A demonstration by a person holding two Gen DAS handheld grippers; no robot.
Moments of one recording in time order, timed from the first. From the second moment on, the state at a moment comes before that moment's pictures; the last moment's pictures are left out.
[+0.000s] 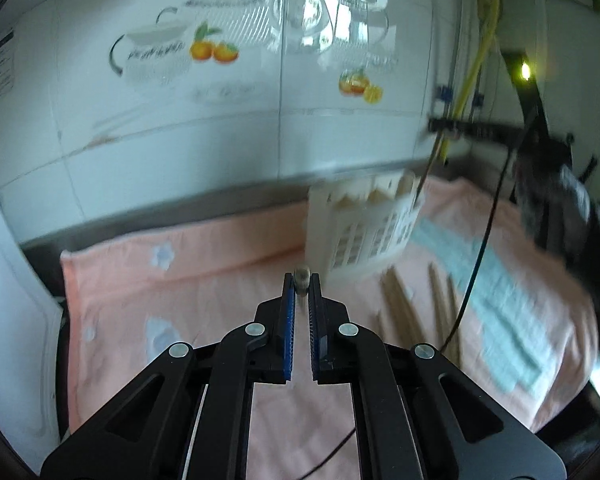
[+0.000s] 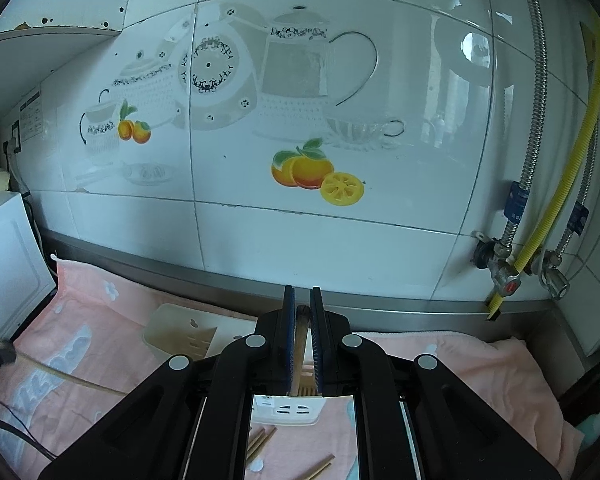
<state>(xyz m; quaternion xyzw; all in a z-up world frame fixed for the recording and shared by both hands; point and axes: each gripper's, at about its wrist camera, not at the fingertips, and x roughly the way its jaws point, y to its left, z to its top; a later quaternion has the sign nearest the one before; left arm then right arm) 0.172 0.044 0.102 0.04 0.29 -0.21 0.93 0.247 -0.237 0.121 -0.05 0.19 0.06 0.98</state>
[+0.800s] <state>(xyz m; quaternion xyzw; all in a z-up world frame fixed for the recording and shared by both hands) 0.234 -0.011 0.213 -0.06 0.15 -0.22 0.96 0.234 -0.251 0.126 -0.05 0.18 0.06 0.98</state>
